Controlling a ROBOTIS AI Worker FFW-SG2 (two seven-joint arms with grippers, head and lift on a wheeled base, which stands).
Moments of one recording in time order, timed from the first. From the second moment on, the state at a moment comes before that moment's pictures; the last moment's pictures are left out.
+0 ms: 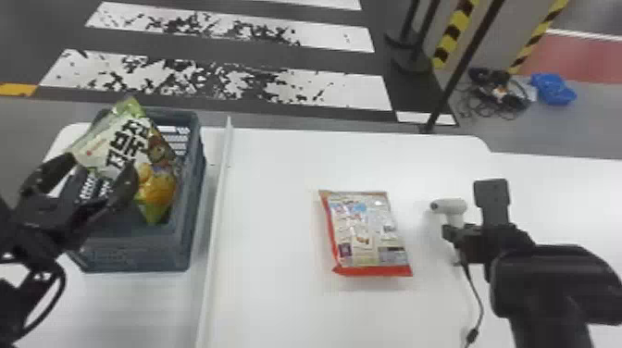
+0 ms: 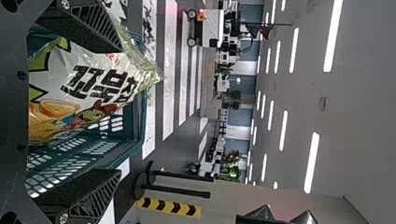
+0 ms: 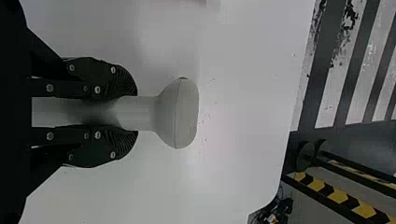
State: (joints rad) left arm 0.32 0.07 0.23 -1.81 0.17 0.03 -0.42; right arm 0.09 -0.12 -0.23 -1.71 0.30 0.88 0.28
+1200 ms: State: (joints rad) left arm 0.32 0.08 0.23 -1.81 0.17 0.03 -0.42; right arm 0.25 -0.10 -0.26 -2.00 0.14 0.98 0.33
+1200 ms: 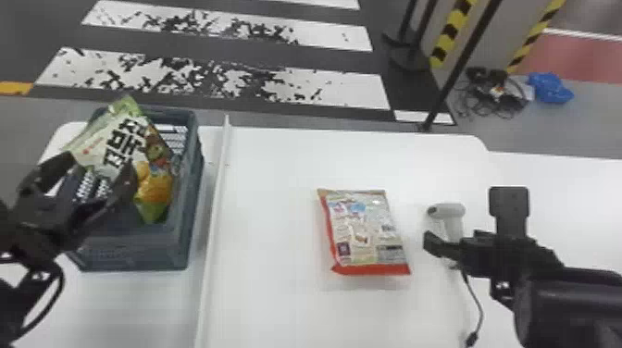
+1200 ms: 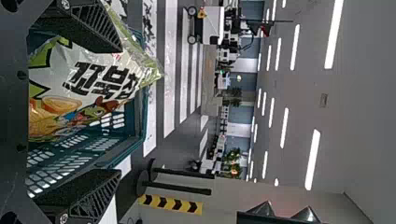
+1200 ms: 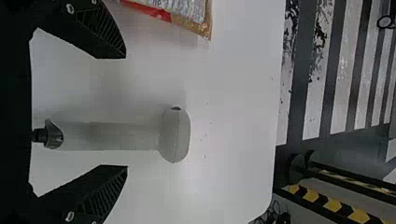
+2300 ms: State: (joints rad) left arm 0.33 0.08 0.23 -1.80 0.17 0.03 -0.42; right arm 0.13 -0.11 -0.22 -1.82 0.03 1.17 0.65
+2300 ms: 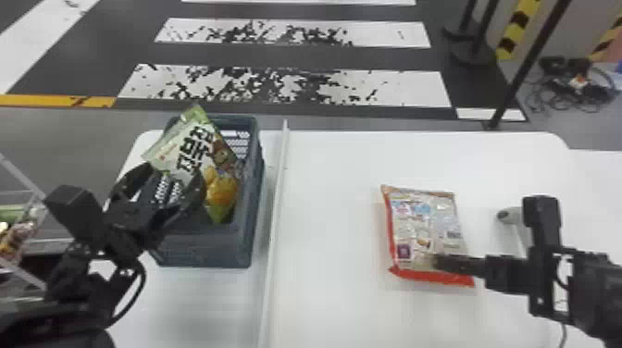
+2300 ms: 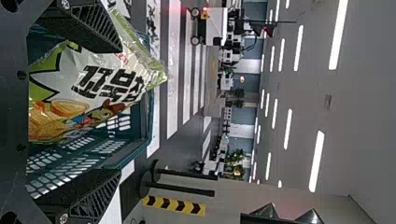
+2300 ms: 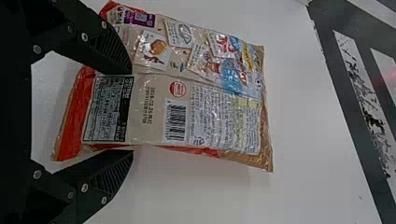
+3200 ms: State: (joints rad) left arm 0.33 0.08 0.24 -1.81 0.17 0.03 -0.43; right arm 0.14 -0.08 -0.43 -1.96 -0.25 1.19 0.67
